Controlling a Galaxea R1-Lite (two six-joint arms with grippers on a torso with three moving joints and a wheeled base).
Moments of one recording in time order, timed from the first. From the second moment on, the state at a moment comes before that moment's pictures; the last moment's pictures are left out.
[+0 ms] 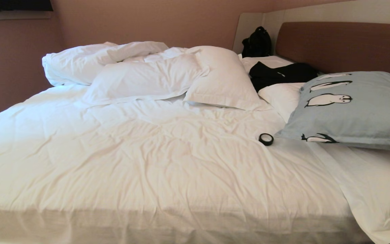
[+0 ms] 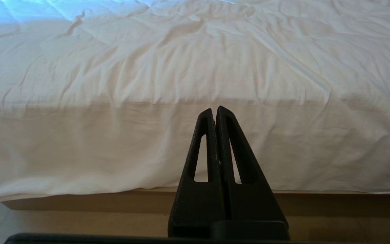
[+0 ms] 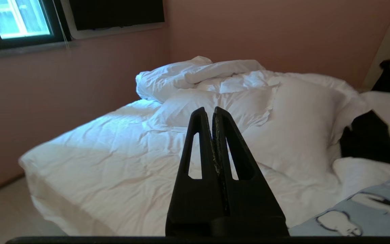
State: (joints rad) left arm 0.00 0.00 0.00 0.00 0.00 -0.01; right arm -1.13 1.35 -1.93 -1.43 1.26 2.04
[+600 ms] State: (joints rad) left arm 0.00 0.00 0.00 0.00 0.00 -0.01; right arm -1.22 1.34 -1.92 -1.47 1.26 1.65
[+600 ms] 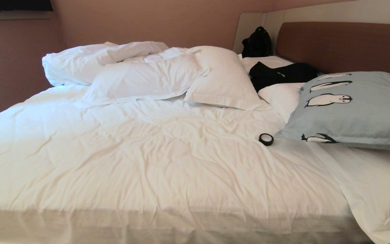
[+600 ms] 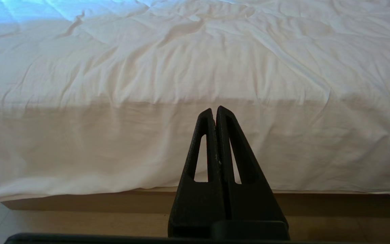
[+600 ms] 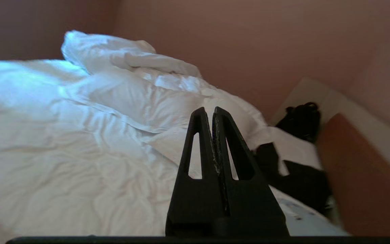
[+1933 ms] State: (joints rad) left arm 0.00 0.00 0.00 0.00 0.00 -0.01; right arm -1.48 1.22 -1.78 -0.94 0.88 0.97
